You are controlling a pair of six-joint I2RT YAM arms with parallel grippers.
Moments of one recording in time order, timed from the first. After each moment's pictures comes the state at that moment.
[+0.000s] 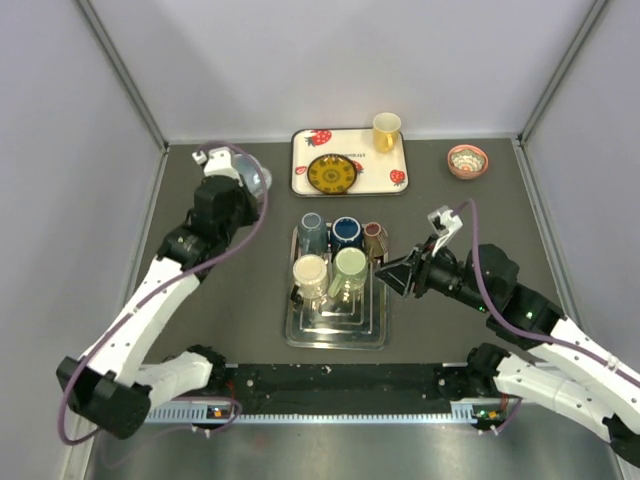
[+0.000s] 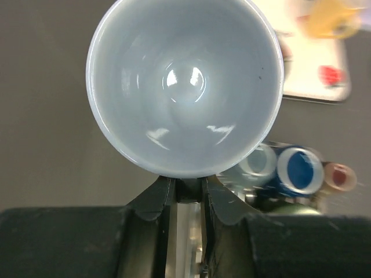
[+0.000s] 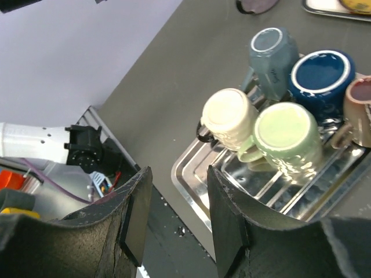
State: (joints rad) left arm -0.49 1.05 1.08 -0.39 -0.31 -0.41; right arm 0.86 0.64 0.75 -0.28 -0.10 0.54
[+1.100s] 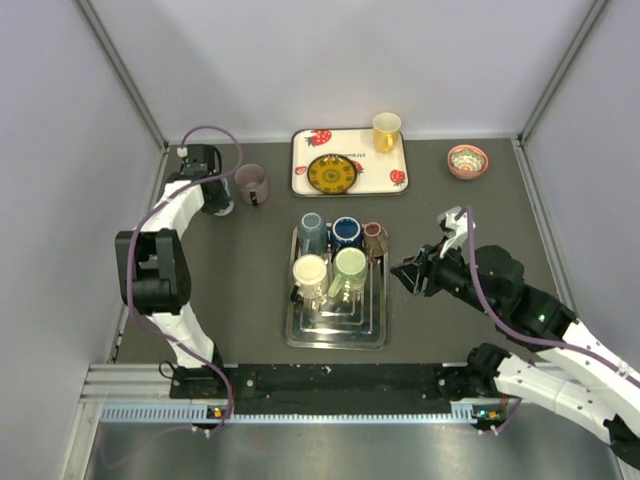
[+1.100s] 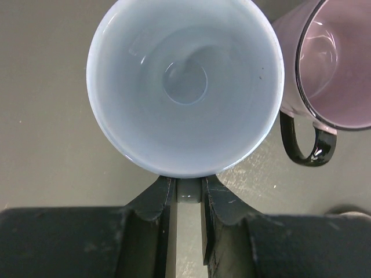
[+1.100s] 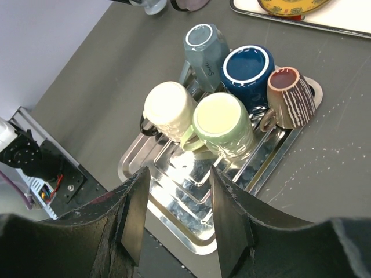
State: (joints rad) left arm 0.02 1.78 1.38 -0.54 -0.15 -0.39; right arm 0.86 0.60 0.80 -0.48 0.09 0.41
